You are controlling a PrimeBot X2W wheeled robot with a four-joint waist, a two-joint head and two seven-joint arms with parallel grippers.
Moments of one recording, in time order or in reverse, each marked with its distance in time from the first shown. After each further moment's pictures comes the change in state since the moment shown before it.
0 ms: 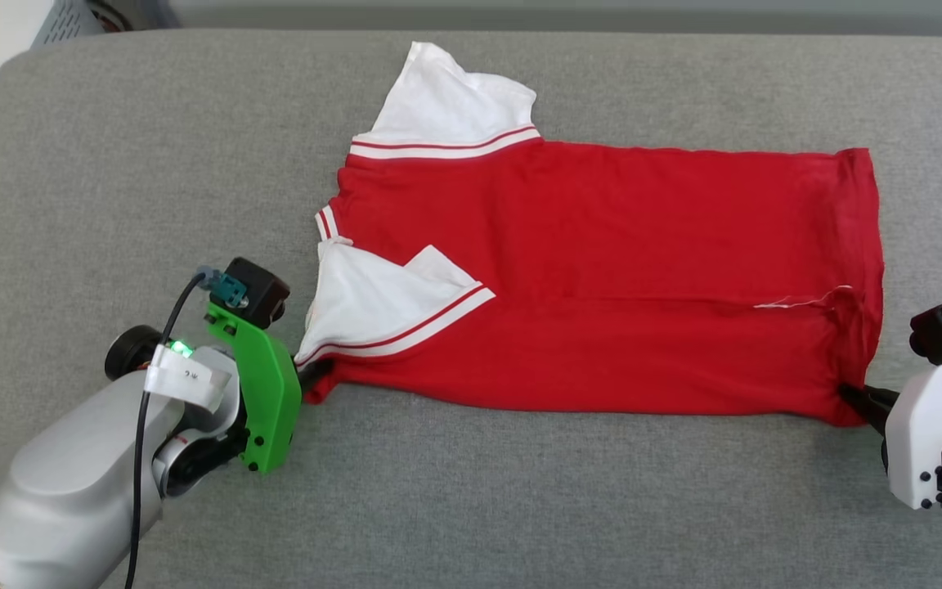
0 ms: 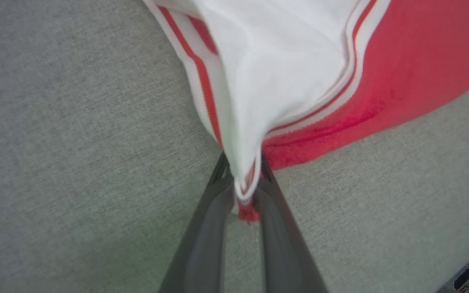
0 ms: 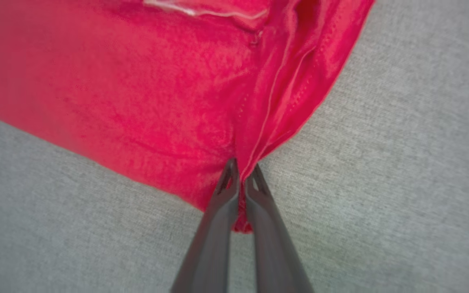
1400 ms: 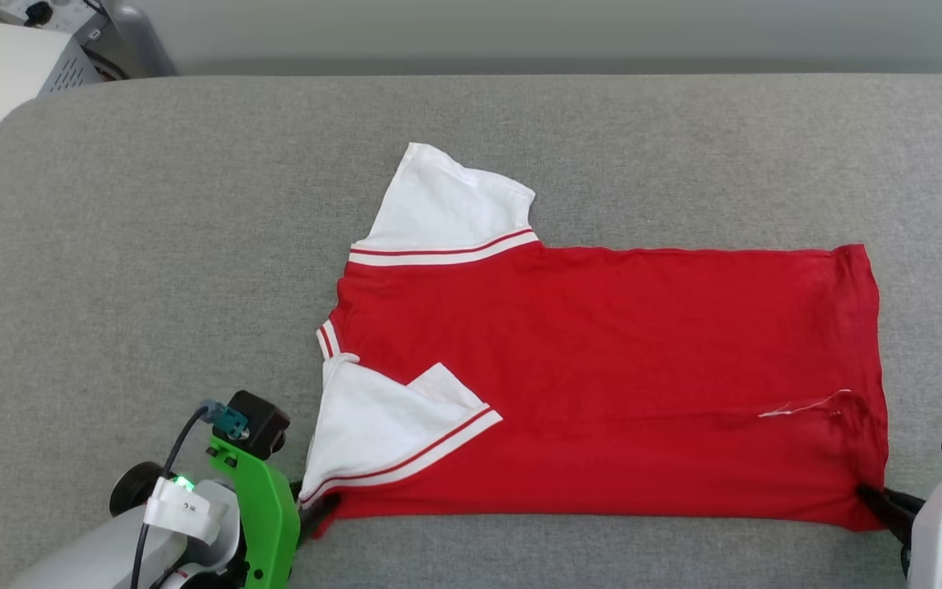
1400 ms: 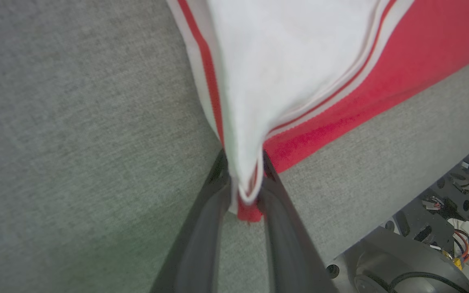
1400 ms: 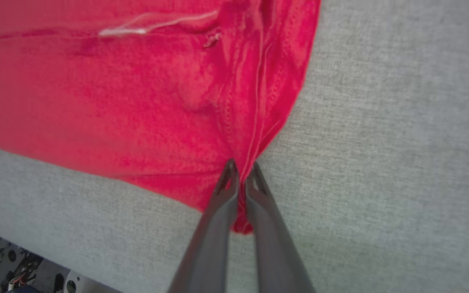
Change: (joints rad) left arm 0.237 0.102 -0.053 -0.185 -0.062 0.122 -0.034; right arm 0.306 0.068 -0.212 -0.077 -0.009 0.001 -0.030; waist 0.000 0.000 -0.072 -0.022
